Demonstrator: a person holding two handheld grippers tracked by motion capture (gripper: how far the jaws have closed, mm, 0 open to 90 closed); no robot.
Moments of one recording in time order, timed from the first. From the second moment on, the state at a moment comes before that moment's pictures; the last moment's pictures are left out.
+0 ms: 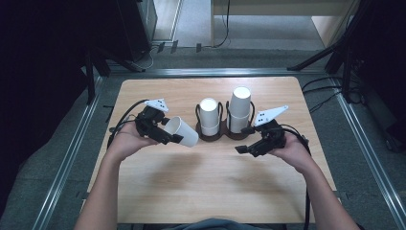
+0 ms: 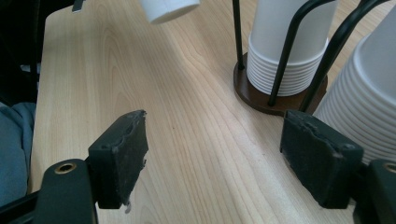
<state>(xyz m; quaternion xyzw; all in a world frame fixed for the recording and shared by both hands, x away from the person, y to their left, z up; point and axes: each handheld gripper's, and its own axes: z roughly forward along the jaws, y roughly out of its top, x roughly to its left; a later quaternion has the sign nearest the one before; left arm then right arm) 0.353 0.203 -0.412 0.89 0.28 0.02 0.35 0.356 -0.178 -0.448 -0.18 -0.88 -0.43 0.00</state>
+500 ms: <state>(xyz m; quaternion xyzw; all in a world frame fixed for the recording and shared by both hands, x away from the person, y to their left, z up) 0.356 0.244 -0.413 0.88 0.33 0.03 0.35 0.356 -0.180 -0.448 -0.18 -0.89 -0.43 0.00</state>
